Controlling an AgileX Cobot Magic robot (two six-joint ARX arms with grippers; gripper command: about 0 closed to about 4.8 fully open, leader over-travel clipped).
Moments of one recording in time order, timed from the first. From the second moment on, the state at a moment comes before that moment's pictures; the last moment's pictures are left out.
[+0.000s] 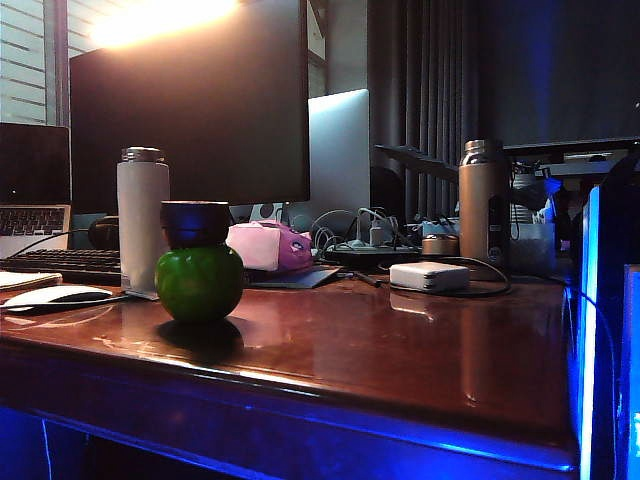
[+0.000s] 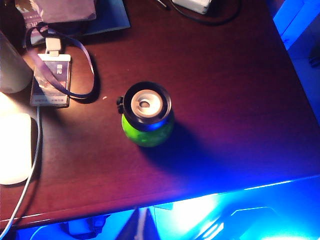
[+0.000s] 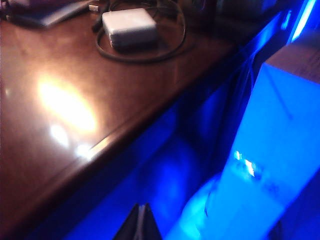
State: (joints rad) left arm -0.13 1.10 1.36 -1.04 0.42 0.34; right arm 0.13 0.06 0.01 -0.19 -0.05 -0.01
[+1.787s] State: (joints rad) left arm 0.03 0.59 0.74 -0.31 0.26 0.11; right arm 0.10 0.00 0.02 -0.19 -0.03 0.05
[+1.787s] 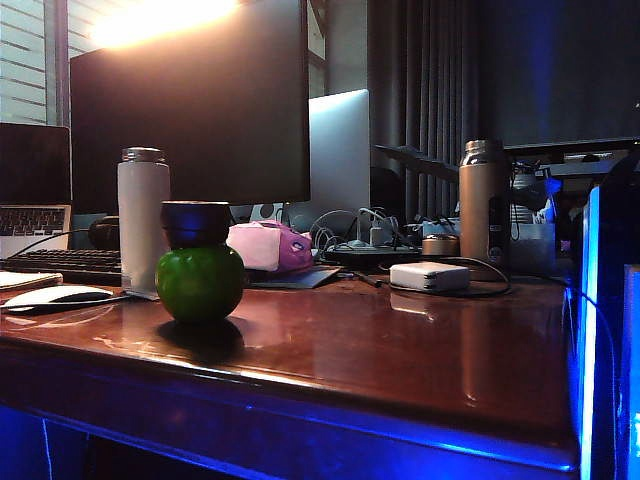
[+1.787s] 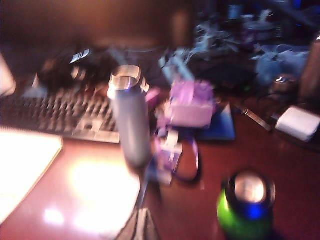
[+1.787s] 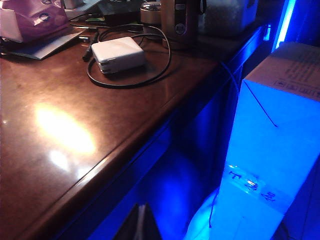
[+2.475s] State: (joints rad) left arm 0.03 0.02 0.02 -0.12 0.18 -0.15; right arm 0.10 0.00 0.02 -0.19 -0.03 0.05
